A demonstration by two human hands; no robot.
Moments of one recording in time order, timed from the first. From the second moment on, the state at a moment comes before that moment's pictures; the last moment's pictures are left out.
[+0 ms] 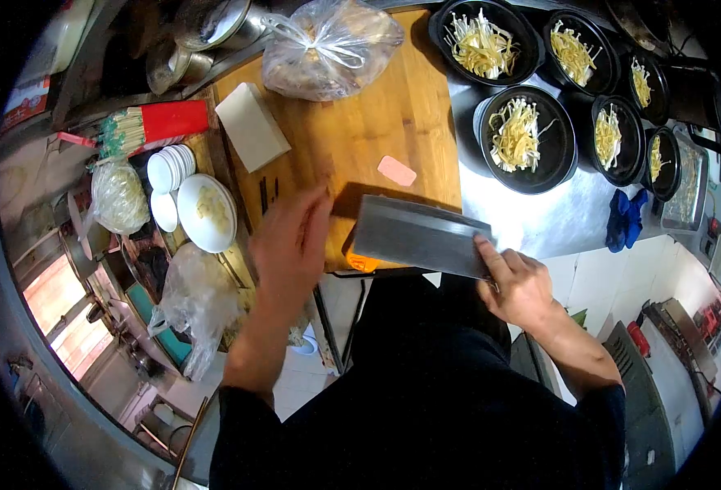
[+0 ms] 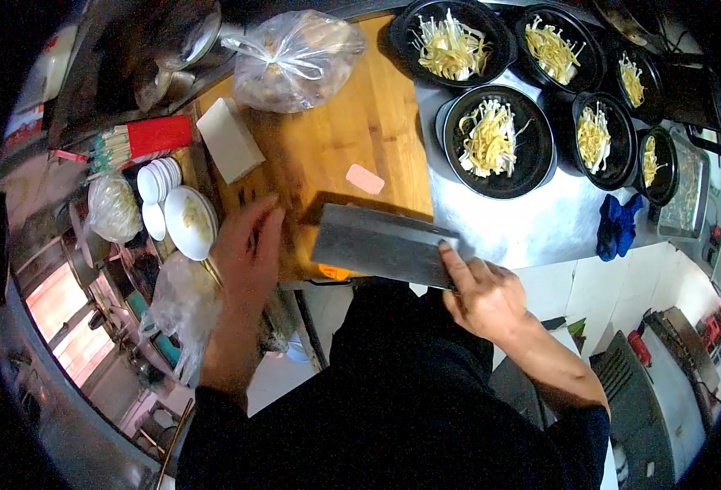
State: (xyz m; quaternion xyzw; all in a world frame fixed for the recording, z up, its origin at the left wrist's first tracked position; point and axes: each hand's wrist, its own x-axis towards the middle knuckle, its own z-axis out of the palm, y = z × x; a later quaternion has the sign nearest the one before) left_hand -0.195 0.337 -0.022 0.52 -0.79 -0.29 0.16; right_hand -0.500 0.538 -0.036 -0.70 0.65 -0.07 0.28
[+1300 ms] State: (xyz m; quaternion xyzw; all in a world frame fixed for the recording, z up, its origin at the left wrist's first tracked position) left_hand -0.203 0.427 -0.118 0.37 -0.89 -0.26 0.04; right_hand -0.448 0.562 -0.034 -0.55 0.71 -0.11 0.41
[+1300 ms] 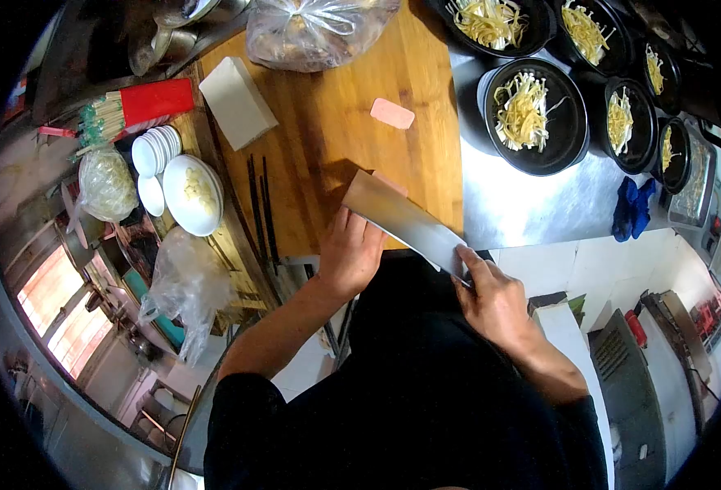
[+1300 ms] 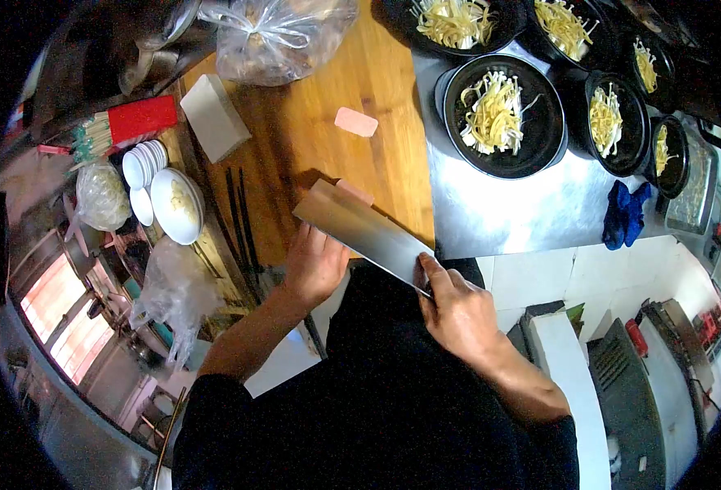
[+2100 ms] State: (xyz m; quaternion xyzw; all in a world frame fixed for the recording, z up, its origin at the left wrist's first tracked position) left_hand -0.202 0.425 -0.123 0.35 -0.90 -0.25 0.03; right_hand -0.446 0.540 -0.036 -0.55 0.69 -0.04 0.47
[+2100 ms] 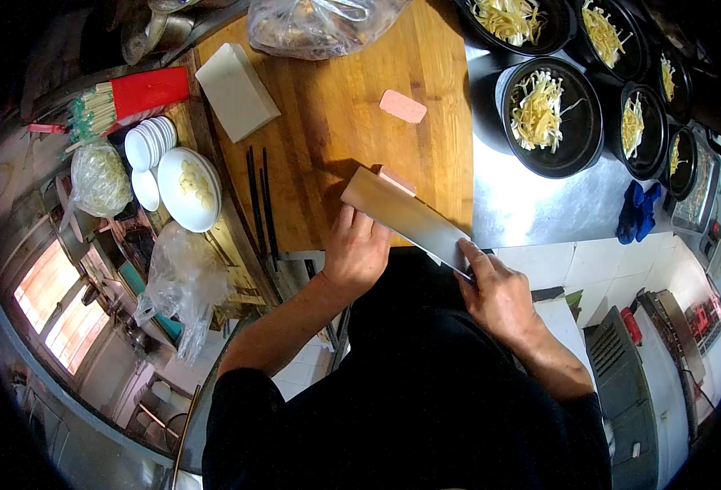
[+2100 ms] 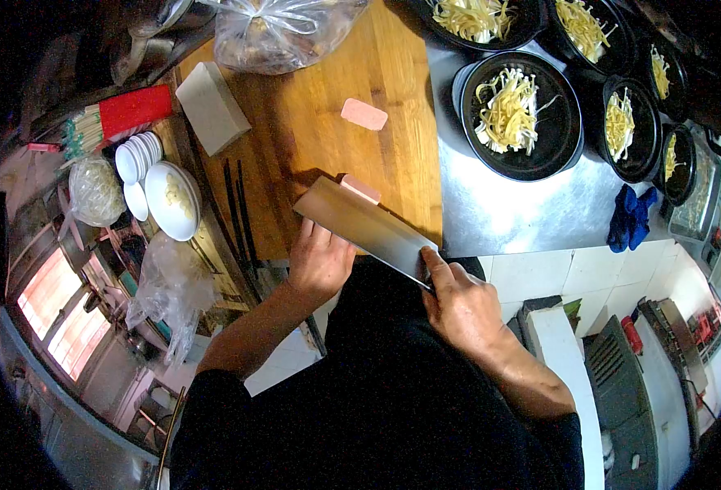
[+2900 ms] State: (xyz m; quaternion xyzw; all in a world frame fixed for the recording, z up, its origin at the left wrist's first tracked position) left_hand -0.205 0.421 -0.120 0.35 -0.90 -0.25 0.03; right_hand -0.447 0.529 -0.039 -0.54 0.69 -0.01 0.49
